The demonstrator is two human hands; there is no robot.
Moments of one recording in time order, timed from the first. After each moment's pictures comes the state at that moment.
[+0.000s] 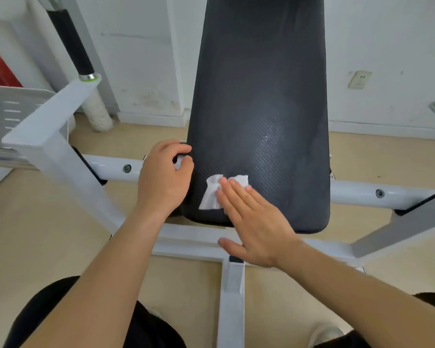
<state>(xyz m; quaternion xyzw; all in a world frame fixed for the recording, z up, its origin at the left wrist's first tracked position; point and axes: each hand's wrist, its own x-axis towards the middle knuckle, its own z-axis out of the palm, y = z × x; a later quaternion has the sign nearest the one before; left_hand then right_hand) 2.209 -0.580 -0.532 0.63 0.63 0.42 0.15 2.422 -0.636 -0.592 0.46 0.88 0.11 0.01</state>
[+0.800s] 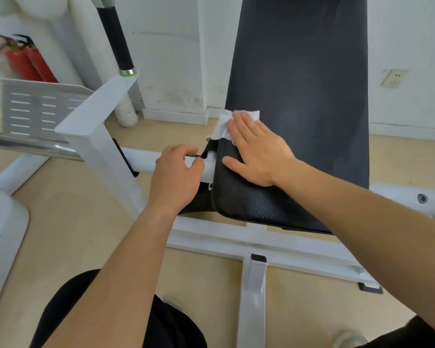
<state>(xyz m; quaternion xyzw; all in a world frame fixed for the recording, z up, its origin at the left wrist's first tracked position) 2.166 -0.591 -0.534 0.59 0.68 0.38 0.20 2.363 -0.521 -0.523 0.50 0.86 0.10 0.02</state>
